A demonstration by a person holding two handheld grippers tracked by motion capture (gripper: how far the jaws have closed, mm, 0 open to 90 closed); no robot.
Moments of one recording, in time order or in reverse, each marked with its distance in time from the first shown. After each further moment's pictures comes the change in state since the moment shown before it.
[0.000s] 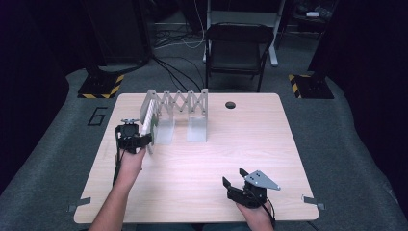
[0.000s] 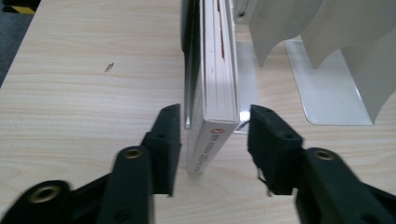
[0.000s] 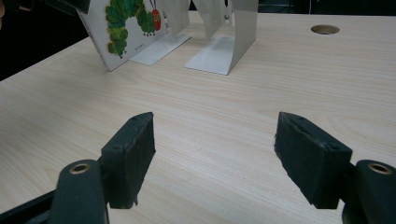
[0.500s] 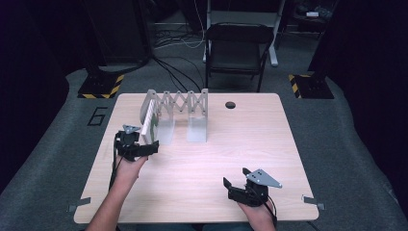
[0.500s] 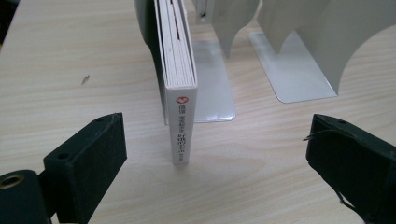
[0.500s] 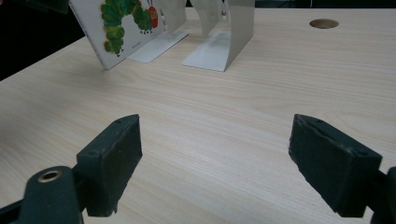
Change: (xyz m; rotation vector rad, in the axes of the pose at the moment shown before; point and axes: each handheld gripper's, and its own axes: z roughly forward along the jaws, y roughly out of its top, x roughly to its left) left arm 0.003 -0.029 -0.018 -0.085 -0.120 0.152; right arm -0.009 0.001 0.000 0.009 0.005 0.010
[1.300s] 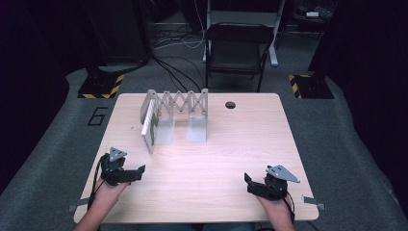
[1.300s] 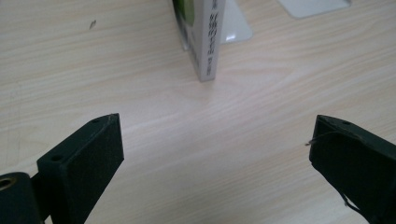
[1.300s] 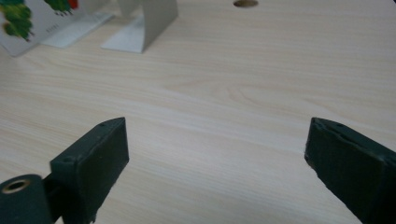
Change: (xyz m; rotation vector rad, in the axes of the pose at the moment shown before) left arm 0.040 -0.067 -0.018 0.072 -0.043 0.109; right arm -0.061 -0.009 -0.008 0.058 -0.177 0.021
